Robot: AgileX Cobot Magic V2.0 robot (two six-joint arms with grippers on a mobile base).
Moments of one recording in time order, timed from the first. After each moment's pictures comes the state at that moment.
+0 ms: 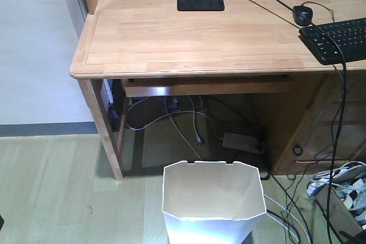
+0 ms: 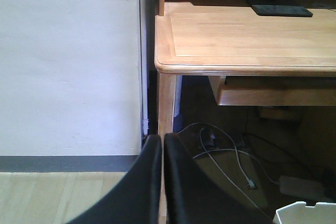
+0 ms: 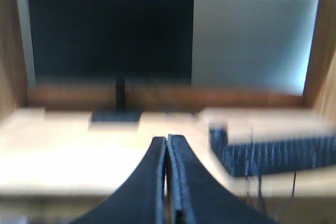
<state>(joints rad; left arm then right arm) 0.01 -0.01 0.03 0.04 0.34 -0.10 0.00 0.30 -0.25 -0.01 0.06 -0.03</state>
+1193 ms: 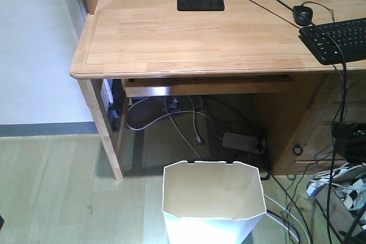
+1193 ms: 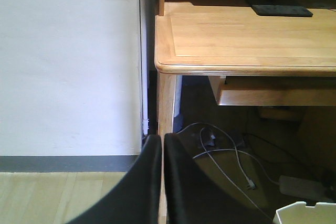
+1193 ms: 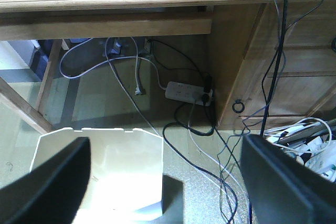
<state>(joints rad) 0.01 -0.01 0.03 0.04 0.34 -0.10 0.00 0.75 -0.47 0.01 0.52 -0.01</state>
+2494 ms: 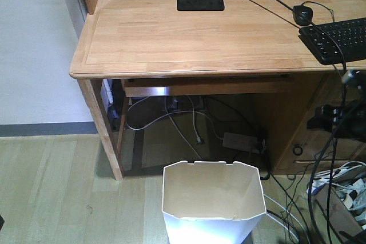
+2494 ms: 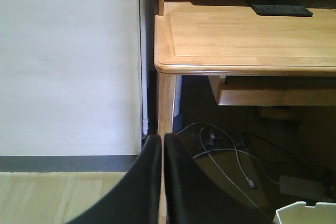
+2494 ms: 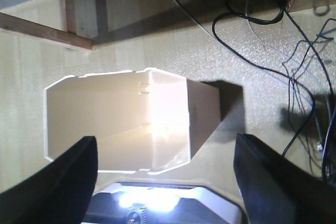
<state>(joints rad) 0.01 -0.01 0.03 0.04 0.34 -0.10 -0.38 1.90 -0.87 0.88 0.55 -1.00</state>
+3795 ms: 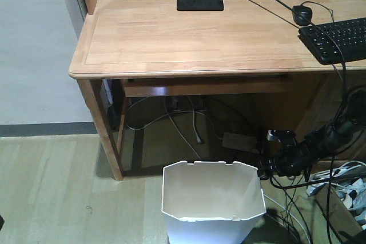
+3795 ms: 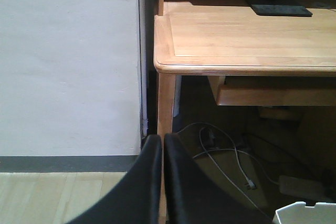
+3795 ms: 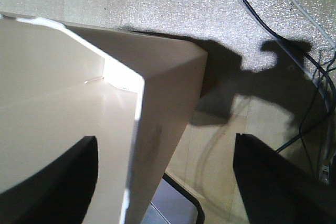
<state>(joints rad) 0.01 -0.01 0.03 0.04 0.34 -0.10 -0.17 2.84 -1.40 1.10 0.35 -1.38</state>
